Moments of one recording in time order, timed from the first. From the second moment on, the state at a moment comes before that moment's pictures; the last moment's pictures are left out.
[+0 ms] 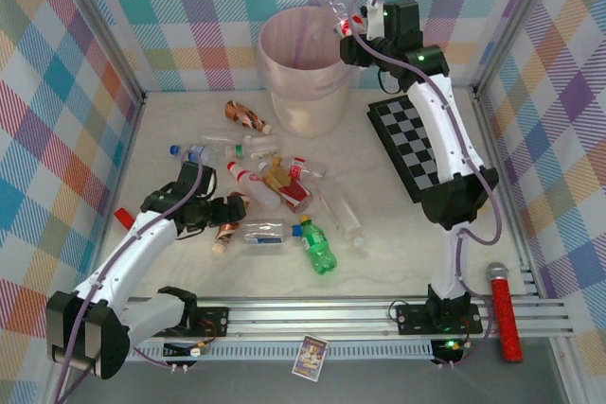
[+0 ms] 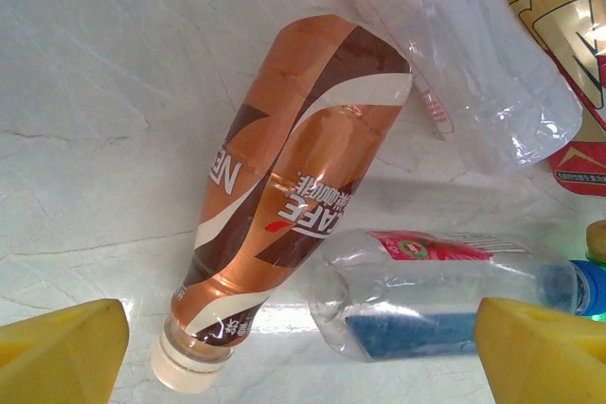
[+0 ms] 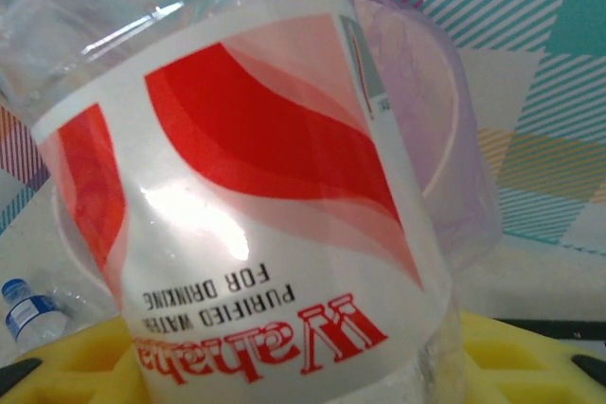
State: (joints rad) left arm -0.27 1.07 0.79 -0.83 0.06 -0.48; right arm 0.33 2.10 2.49 -0.84 -0.16 0.12
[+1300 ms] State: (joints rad) left arm -0.27 1.04 0.78 -0.82 0.04 -0.52; right arm 0.33 2.36 2.59 -0.53 -0.28 0.10
